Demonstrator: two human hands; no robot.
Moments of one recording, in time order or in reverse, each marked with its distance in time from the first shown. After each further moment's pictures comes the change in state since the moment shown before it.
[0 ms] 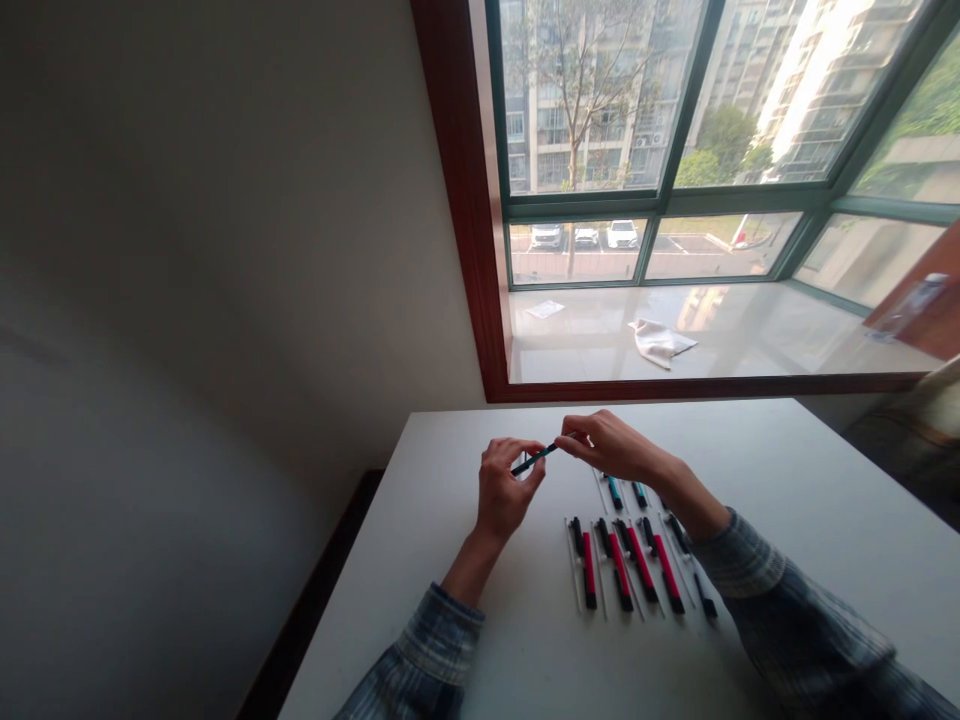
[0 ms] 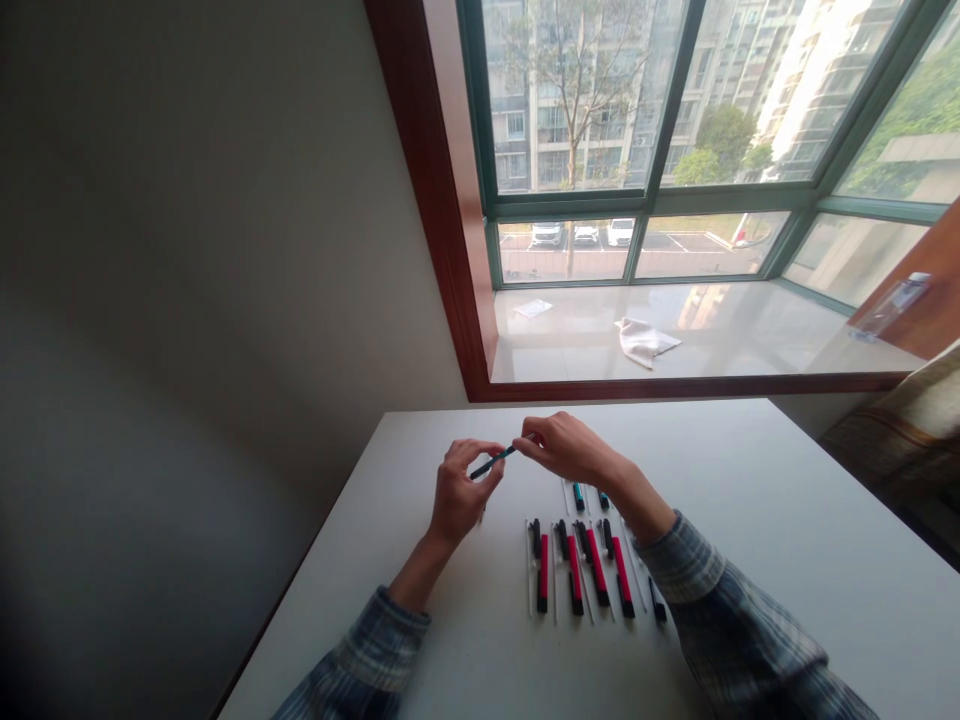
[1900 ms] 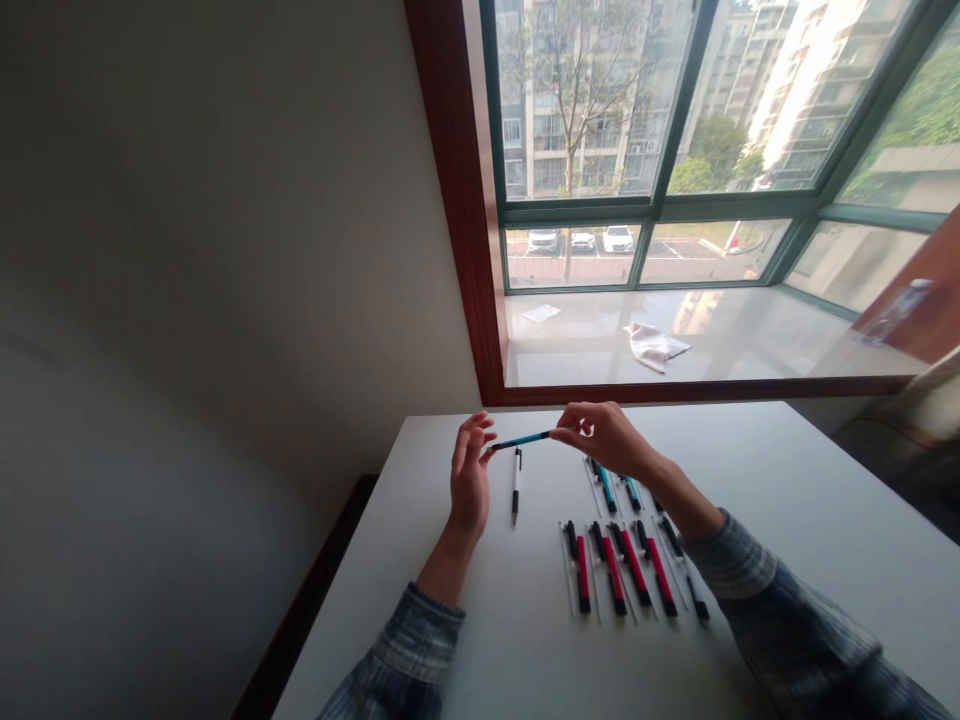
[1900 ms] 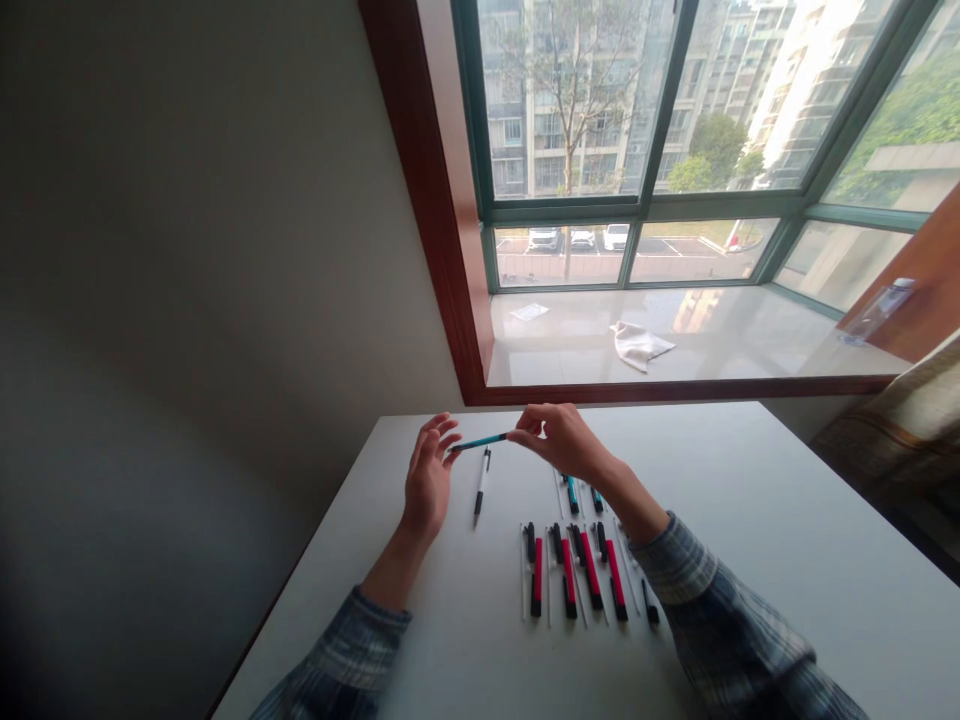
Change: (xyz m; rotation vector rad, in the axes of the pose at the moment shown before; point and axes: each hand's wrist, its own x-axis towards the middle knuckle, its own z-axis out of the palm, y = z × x) left_hand 0.009 -0.022 -0.005 -0.537 0.237 -0.327; right_hand 0.005 0.001 0.007 0.121 0.231 -0.021
